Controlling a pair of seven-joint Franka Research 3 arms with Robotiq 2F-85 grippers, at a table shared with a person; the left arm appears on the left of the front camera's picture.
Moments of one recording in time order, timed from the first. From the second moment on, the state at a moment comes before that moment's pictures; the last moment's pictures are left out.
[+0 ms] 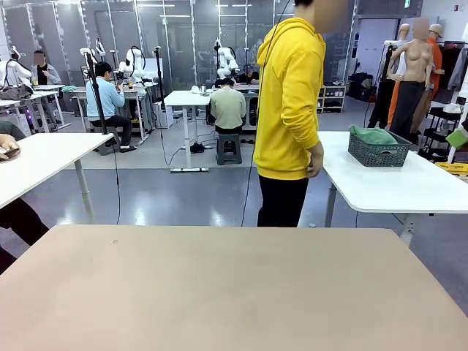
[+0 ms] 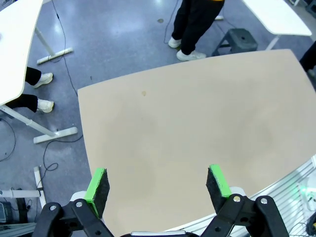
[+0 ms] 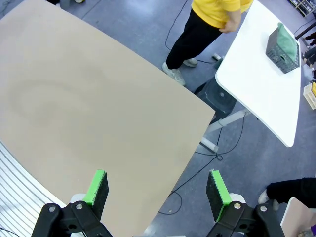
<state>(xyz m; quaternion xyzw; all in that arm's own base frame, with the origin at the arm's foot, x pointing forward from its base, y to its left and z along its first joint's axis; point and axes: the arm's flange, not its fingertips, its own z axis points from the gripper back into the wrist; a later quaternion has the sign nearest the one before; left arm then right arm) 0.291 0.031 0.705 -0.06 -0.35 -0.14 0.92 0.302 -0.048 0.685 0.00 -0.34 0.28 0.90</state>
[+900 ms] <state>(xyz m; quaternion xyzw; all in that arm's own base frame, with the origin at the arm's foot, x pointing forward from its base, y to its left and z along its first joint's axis) 0.291 0.031 0.705 -0.06 -0.35 -0.14 0.92 0.302 -0.049 0.686 0.00 -0.34 0.28 0.90</state>
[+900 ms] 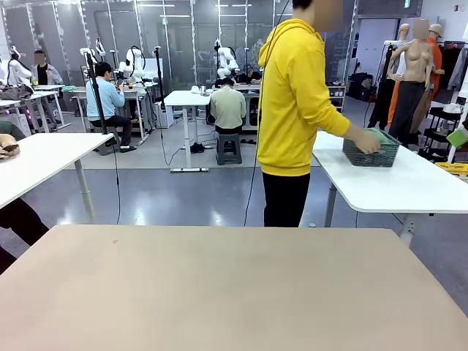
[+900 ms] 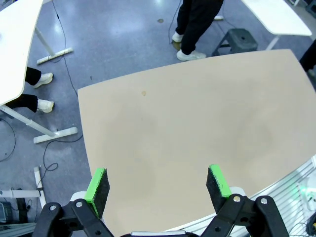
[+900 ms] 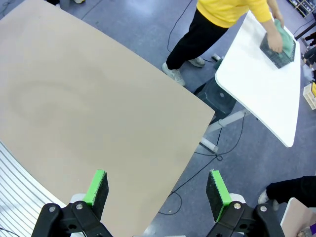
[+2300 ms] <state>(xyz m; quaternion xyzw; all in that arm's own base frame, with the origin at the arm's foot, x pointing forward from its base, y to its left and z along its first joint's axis) 0.292 -0.001 0.721 -0.08 -0.34 -0.16 0.92 0.301 -0.023 0.704 0.03 -0.35 0.32 0.88</state>
